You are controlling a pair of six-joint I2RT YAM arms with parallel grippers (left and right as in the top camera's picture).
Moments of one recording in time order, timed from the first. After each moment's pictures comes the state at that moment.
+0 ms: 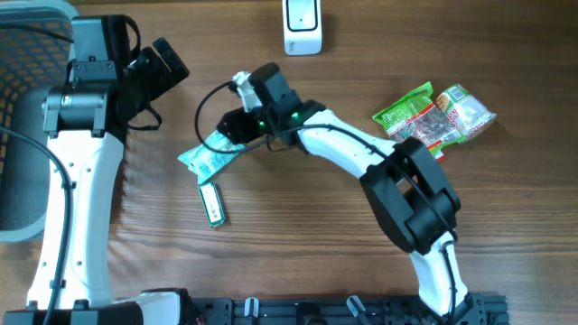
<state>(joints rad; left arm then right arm) 0.00 1.47 1.54 -0.92 -0.03 -0.56 0.70 2.19 1.53 -0.11 -0.43 0.31</state>
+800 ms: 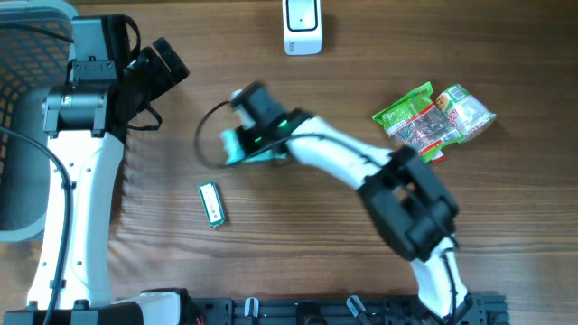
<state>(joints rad) 0.00 1.47 1.54 -0.92 -0.03 -0.56 0.72 2.15 1.54 -0.45 -0.13 0.29</state>
